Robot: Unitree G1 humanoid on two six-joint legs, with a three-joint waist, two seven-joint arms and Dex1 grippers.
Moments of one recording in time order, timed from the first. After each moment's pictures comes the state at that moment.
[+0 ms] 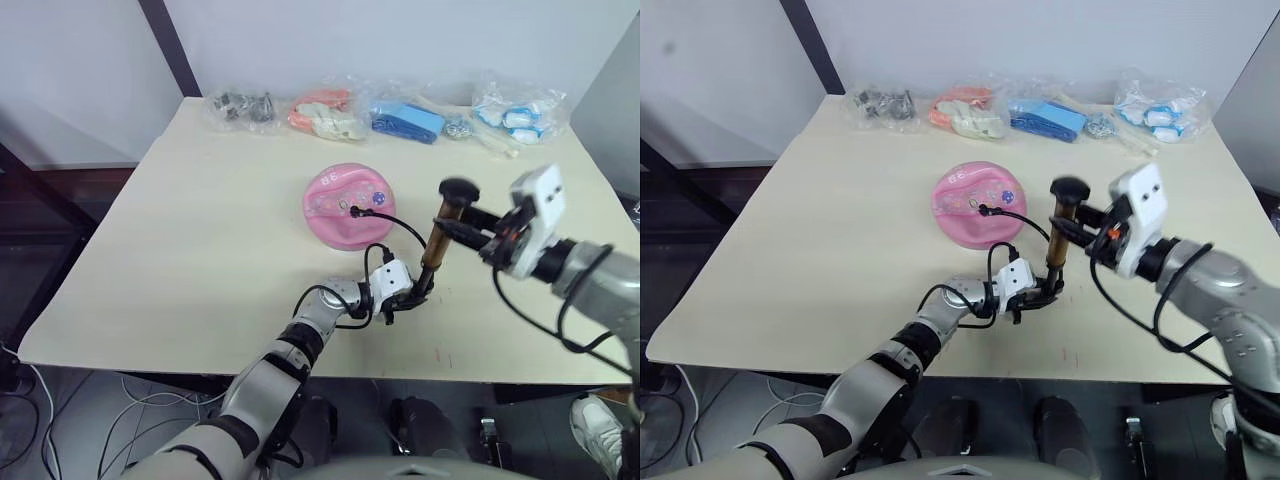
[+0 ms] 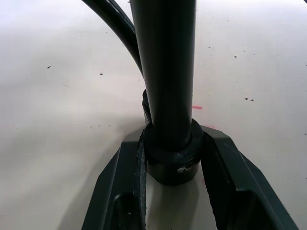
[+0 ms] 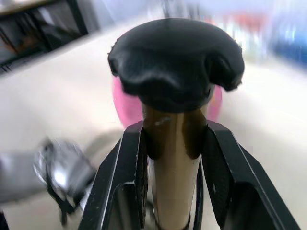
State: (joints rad) left arm -0.67 0.01 -0.35 1.03 0.12 -0.36 -0.83; right arm -0.39 -0.73 -0.26 -0.63 1.06 1.01 0.29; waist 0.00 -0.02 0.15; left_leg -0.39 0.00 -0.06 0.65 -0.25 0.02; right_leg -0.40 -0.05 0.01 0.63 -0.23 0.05
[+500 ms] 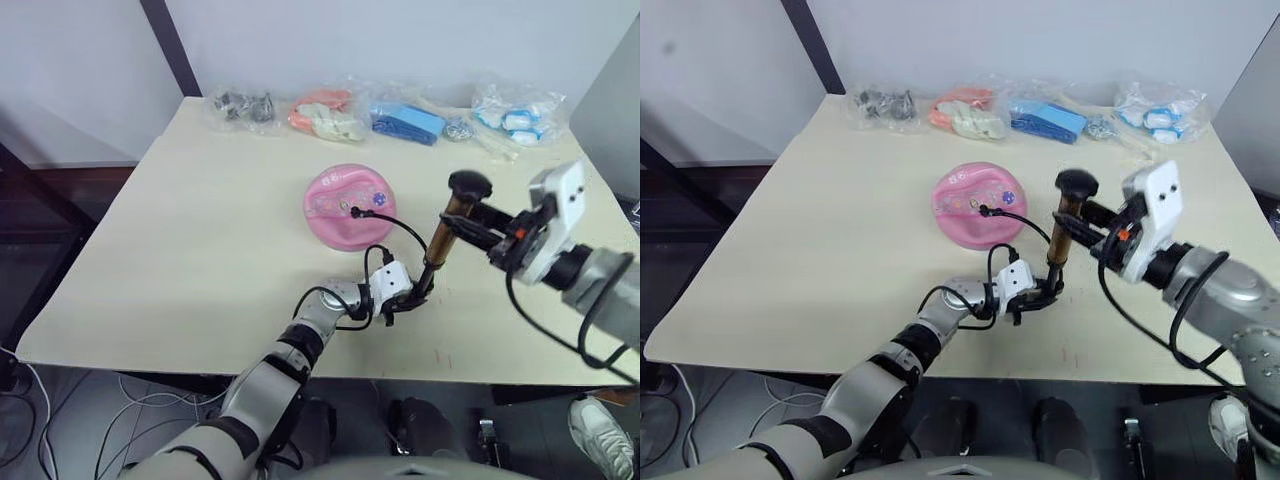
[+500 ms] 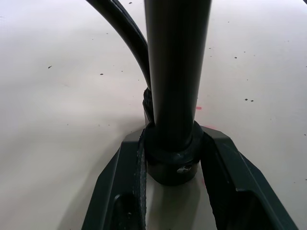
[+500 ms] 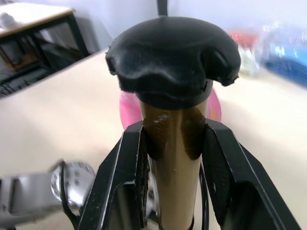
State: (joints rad) left arm -0.66 0.01 -0.35 1.03 0.12 -0.36 -0.83; right arm -0.18 -0.69 -0.16 -0.70 0.98 0.87 0.24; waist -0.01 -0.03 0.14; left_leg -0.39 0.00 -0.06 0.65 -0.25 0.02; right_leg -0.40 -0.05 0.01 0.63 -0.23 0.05
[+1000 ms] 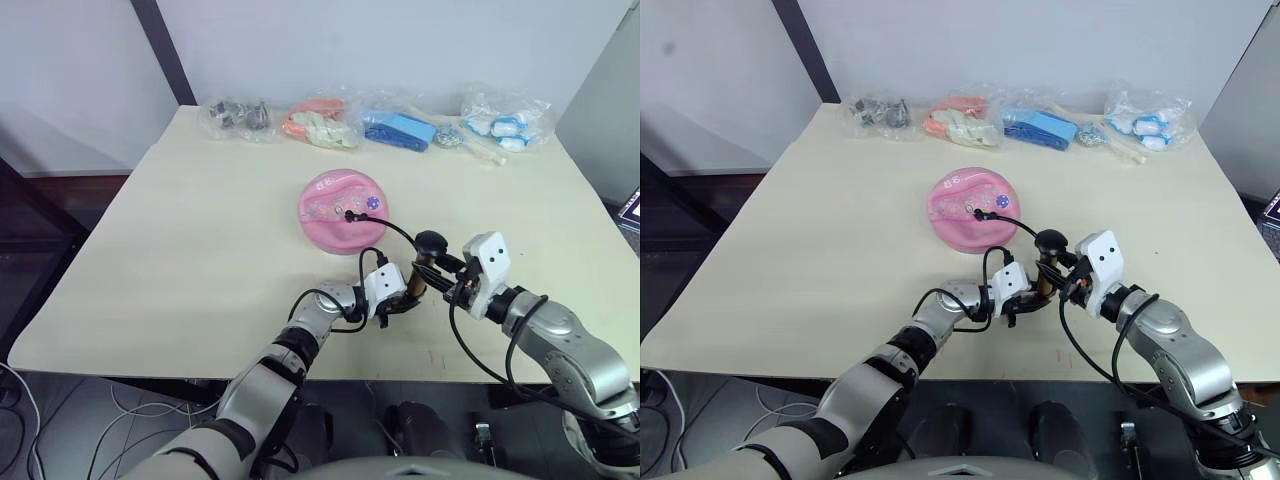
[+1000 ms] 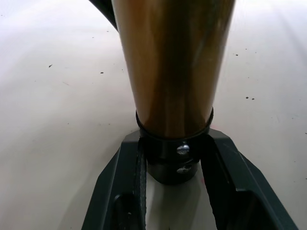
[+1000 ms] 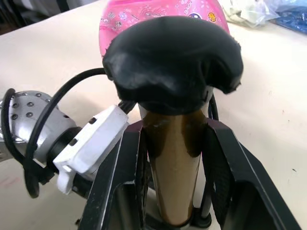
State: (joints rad) left arm -0.65 0.03 -0.35 1.03 0.13 -0.35 -0.83; right arm -0.07 -0.54 0.13 -0.41 0.51 0.51 0.43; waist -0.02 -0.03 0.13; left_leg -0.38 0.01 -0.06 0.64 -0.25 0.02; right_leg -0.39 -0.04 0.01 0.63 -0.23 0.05
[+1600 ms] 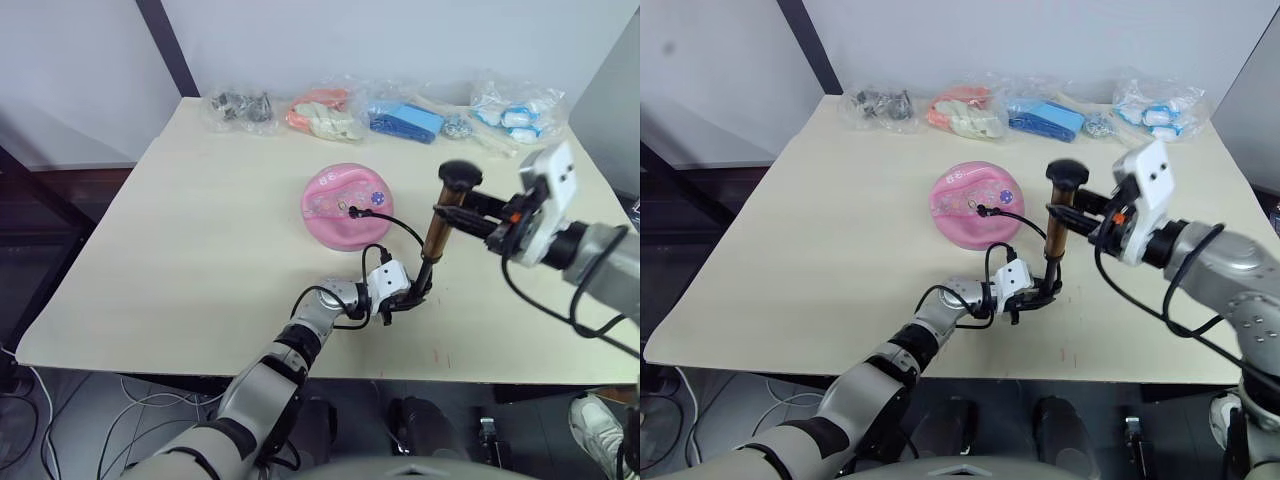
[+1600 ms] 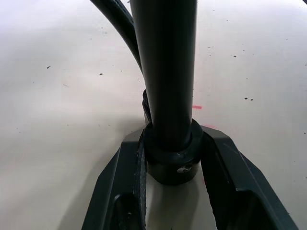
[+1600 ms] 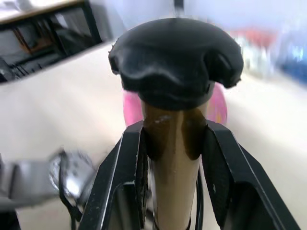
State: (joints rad) left arm -0.66 0.02 -0.35 1.00 0.12 -0.35 -0.84; right arm -0.46 -0.74 -0.27 -0.61 1.08 1.06 0.32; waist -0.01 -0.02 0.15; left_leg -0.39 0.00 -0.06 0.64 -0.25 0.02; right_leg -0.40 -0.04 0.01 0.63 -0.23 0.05
